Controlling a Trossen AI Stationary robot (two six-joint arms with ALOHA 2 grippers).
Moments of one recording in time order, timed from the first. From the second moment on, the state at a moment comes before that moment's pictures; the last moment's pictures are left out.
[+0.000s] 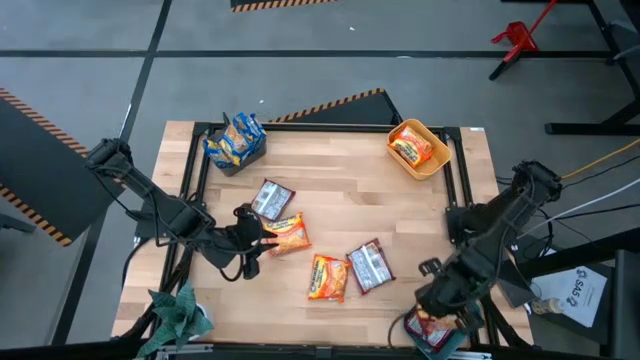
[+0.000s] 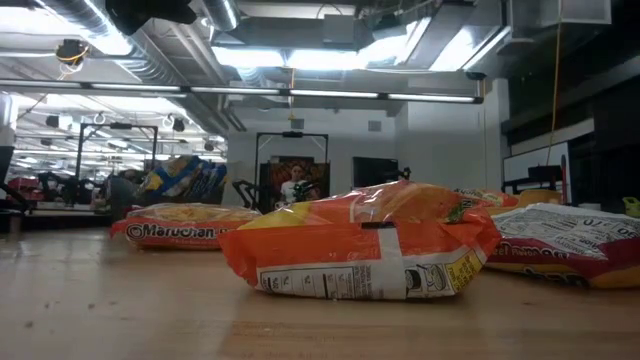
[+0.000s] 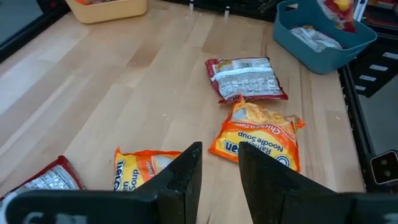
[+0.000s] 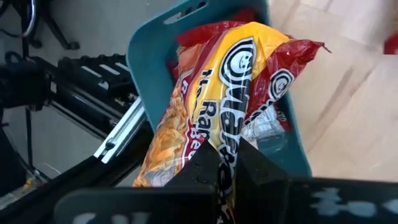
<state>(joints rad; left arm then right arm) -0.61 1.16 0.88 -0.42 -0.65 -0.62 0.81 1.48 1.28 -1.13 -0.38 0.46</state>
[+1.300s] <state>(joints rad) -0.60 1.16 0.88 -0.42 -0.65 -0.57 0.86 1.62 1.28 -1.02 -0.47 0.19</state>
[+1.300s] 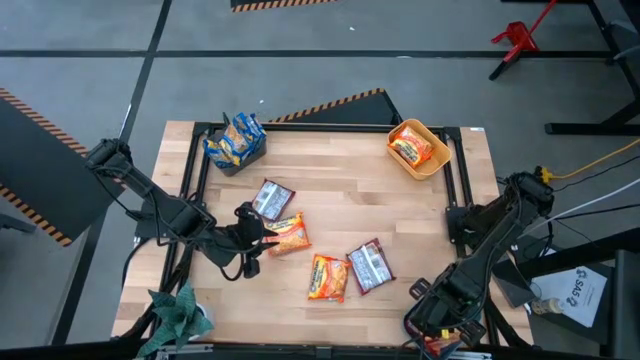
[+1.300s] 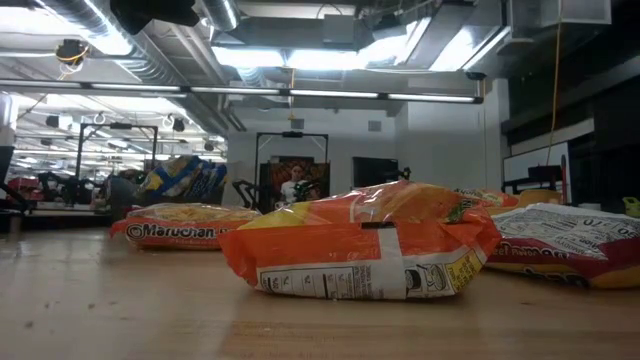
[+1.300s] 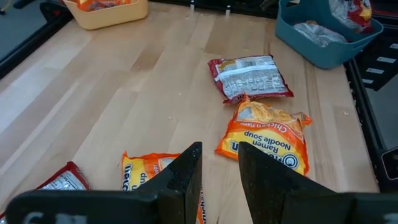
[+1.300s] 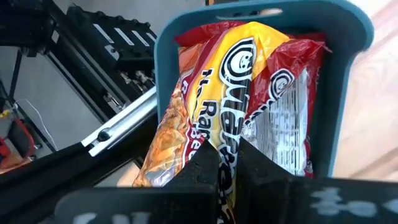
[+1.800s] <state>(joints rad) -0.58 1.16 0.88 -0.42 -0.65 -0.57 0.86 1.62 1.19 -0.95 -0.51 0.15</state>
